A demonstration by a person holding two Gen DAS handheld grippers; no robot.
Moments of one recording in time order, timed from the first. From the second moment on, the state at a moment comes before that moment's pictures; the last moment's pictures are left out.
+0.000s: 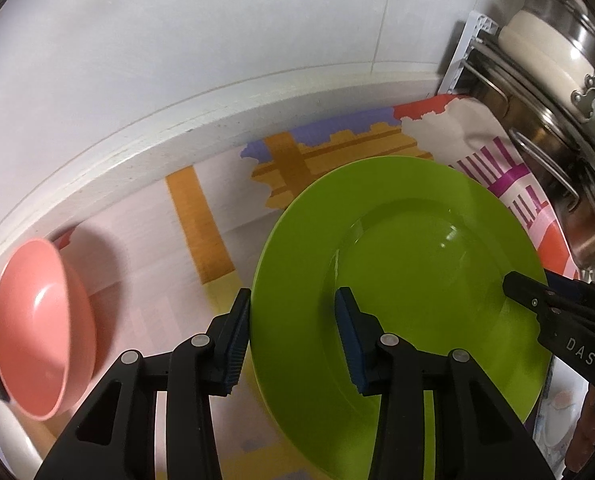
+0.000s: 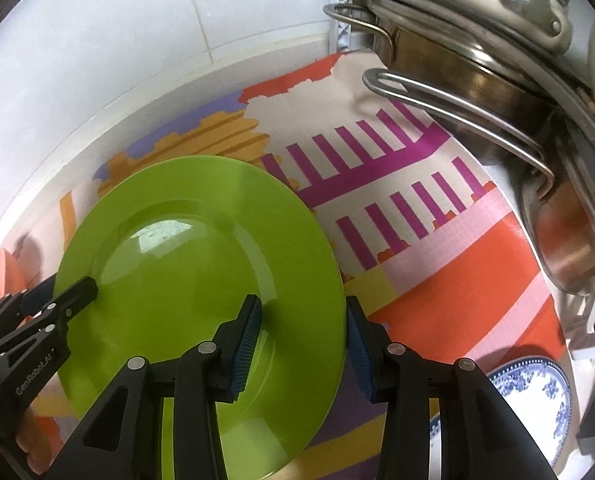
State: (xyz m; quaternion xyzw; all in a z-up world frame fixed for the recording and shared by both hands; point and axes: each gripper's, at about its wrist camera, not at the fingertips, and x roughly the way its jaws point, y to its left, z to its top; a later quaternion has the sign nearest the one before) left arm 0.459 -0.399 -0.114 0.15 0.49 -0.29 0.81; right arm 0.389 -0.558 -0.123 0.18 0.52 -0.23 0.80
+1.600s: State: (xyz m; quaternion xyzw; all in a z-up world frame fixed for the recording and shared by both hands) left arm 0.341 -0.135 -0.020 0.06 0.45 -0.21 0.87; right arm 0.270 -0.329 -0.009 0.08 0.42 -0.18 0.89
